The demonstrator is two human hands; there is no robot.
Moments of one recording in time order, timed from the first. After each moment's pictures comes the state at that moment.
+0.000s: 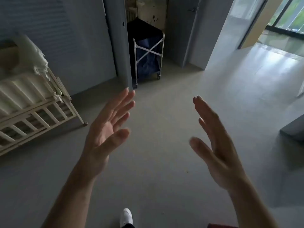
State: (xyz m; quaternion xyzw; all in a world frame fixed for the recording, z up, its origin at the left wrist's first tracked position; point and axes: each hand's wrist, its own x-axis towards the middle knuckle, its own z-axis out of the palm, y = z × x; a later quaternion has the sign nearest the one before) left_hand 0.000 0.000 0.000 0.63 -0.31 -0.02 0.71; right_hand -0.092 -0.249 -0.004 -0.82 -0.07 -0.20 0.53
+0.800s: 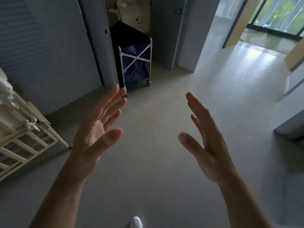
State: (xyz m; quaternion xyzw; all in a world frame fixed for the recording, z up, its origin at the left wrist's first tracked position) left_hand 0.240 -0.019 0.008 0.63 -0.37 -0.04 0.68; right_hand 0.129 -0.258 0.001 -0.83 -0.01 -0.23 0.50
